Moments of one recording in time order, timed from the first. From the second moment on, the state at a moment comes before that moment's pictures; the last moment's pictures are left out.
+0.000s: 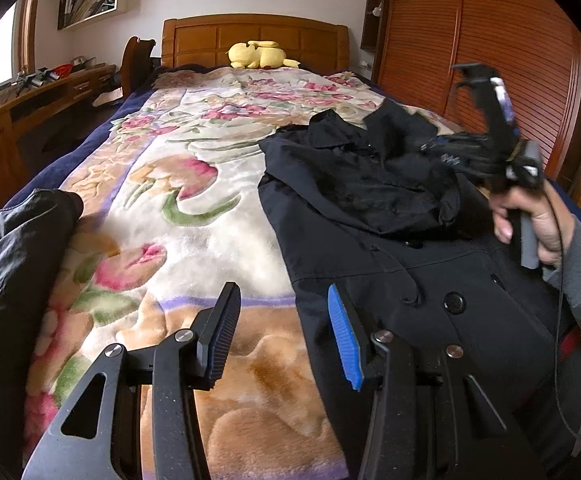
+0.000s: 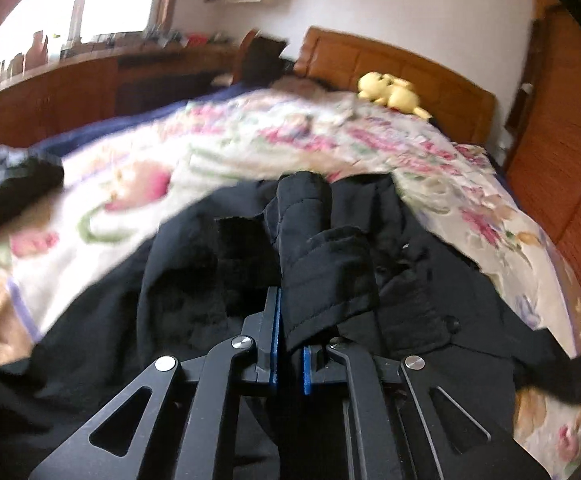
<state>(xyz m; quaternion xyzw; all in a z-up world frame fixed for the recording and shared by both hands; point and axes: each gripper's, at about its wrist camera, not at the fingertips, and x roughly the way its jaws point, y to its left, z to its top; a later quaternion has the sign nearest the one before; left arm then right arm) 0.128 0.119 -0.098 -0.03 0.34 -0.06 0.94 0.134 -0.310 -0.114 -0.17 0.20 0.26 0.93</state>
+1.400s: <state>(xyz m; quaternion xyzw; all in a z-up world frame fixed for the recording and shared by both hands) 0.140 0.024 -0.083 -0.01 0.35 -0.13 0.93 0.009 -0.497 -0.133 -0.10 0.27 0.21 0.94</state>
